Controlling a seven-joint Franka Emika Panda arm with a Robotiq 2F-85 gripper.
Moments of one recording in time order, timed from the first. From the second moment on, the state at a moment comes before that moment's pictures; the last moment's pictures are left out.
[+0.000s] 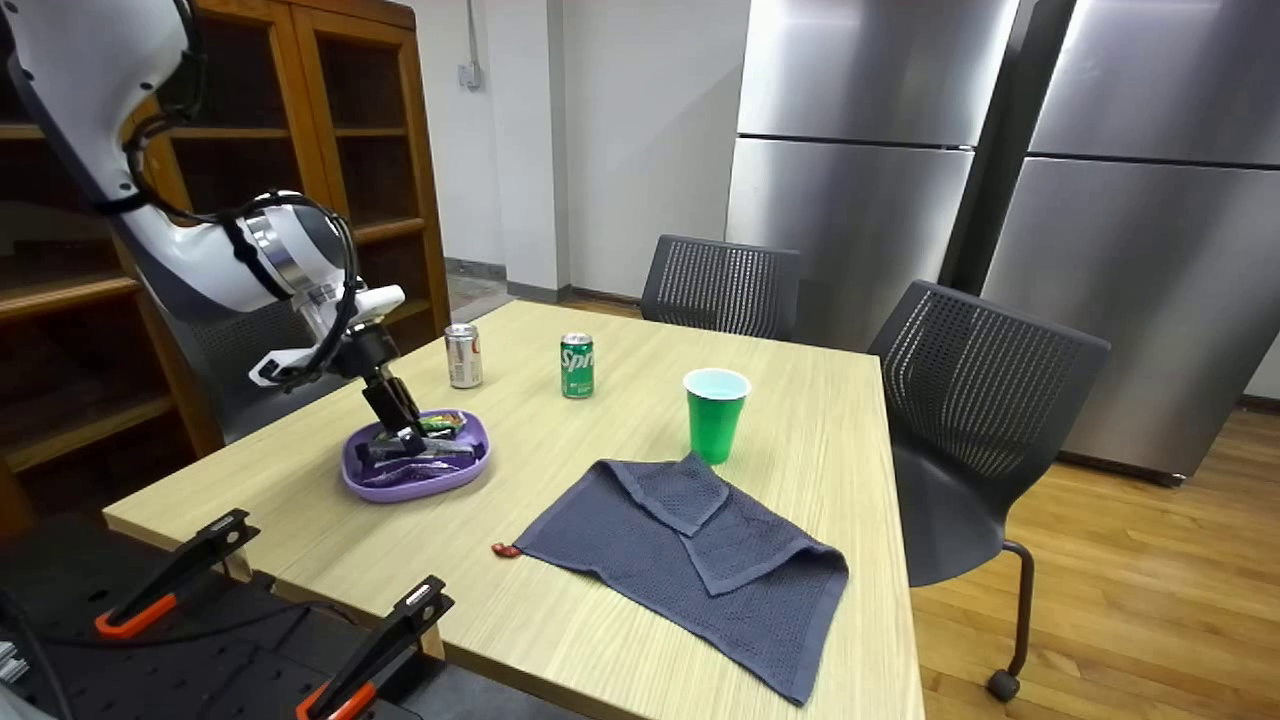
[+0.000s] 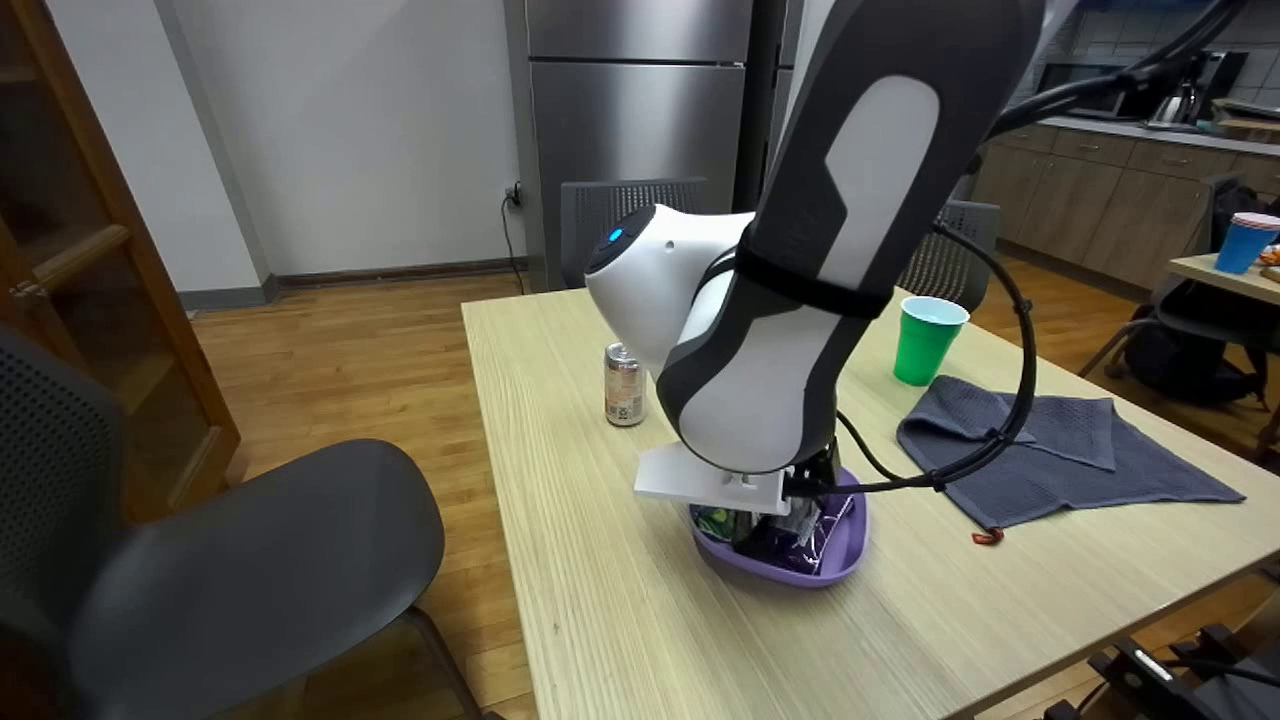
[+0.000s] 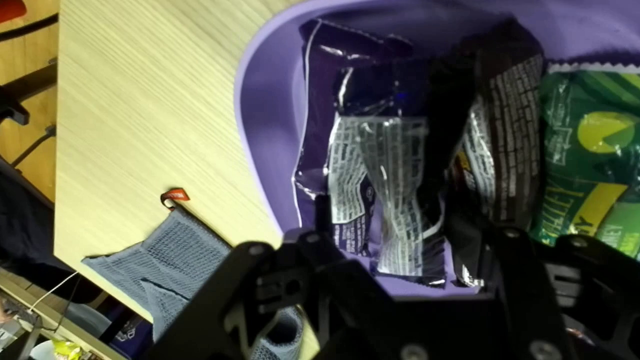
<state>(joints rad) 0.85 0.81 -0.39 -2.04 -0.29 2.44 1.56</state>
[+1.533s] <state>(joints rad) 0.77 0.70 -0.39 -2.08 -0.41 2.44 1.71</state>
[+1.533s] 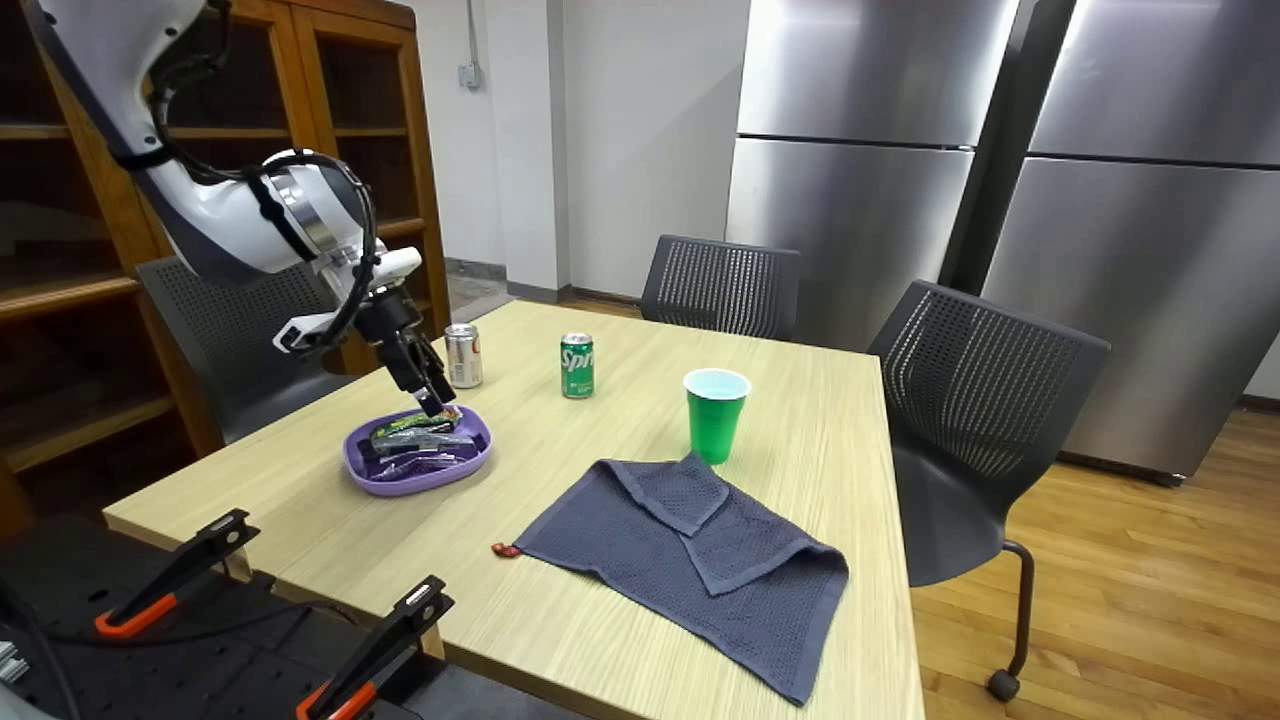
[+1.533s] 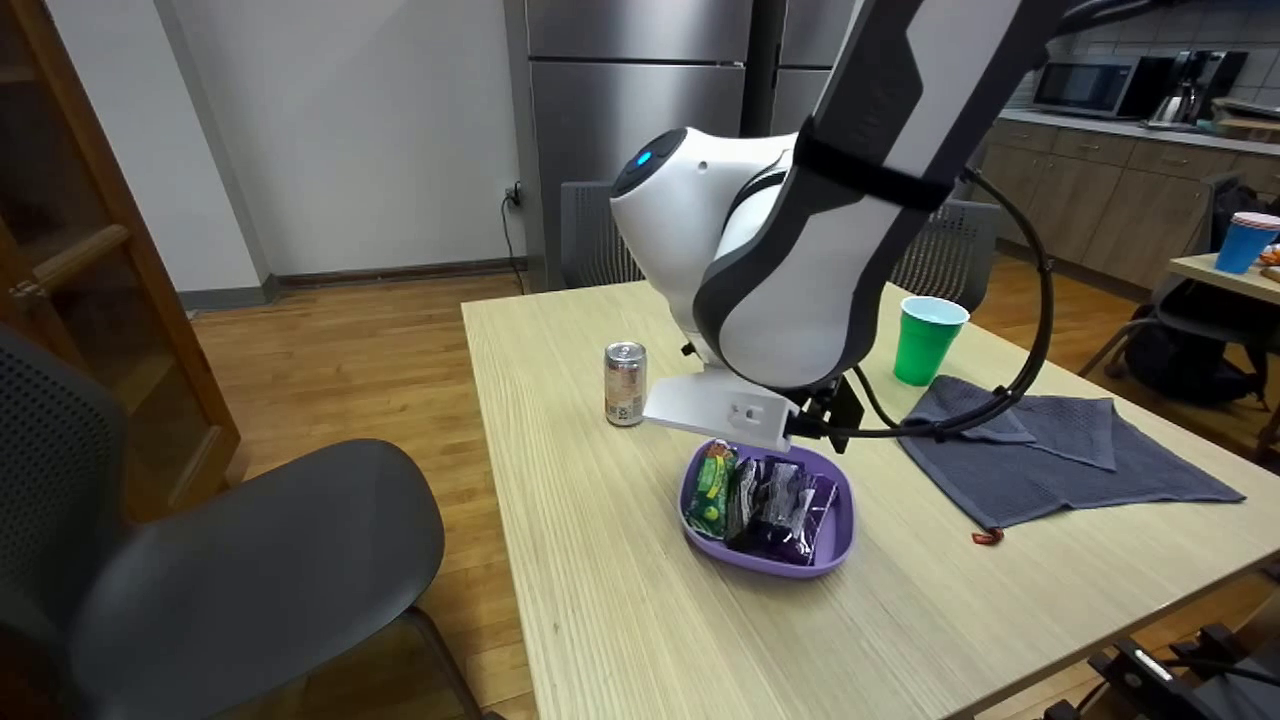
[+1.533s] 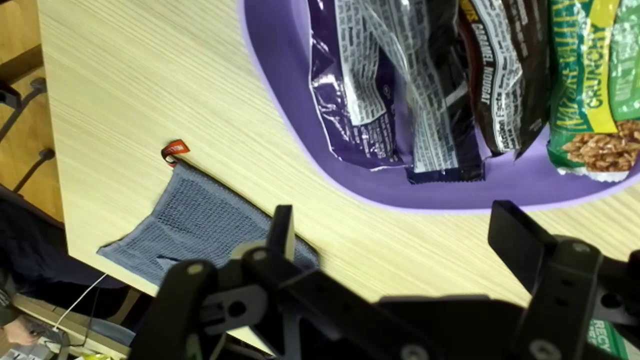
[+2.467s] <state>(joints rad) 0.58 0.63 -0.39 -2.17 -0.42 2.60 1.80</state>
